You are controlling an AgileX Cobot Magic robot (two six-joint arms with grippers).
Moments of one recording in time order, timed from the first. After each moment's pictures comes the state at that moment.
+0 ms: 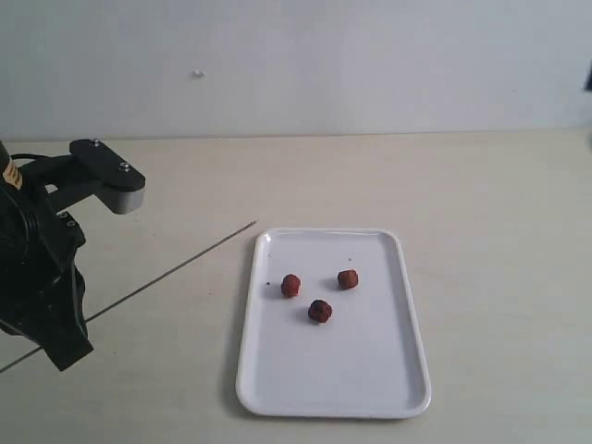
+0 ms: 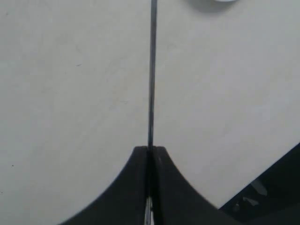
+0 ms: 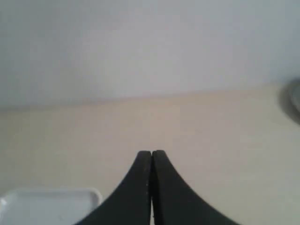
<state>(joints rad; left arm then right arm) -0.58 1.44 -1.02 -0.06 1.17 0.32 0.06 0.99 -0.69 -0.57 0.24 0.73</state>
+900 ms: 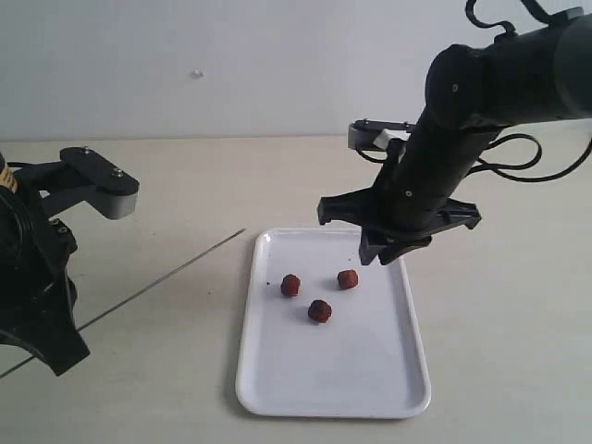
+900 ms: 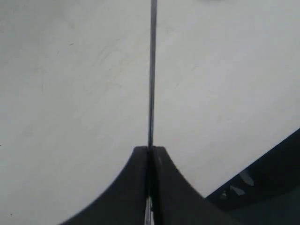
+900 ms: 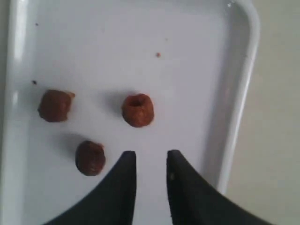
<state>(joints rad) -0.58 1.44 -1.02 -0.06 1.22 0.25 0.29 1.91 -1.26 0.20 0.77 0.20</state>
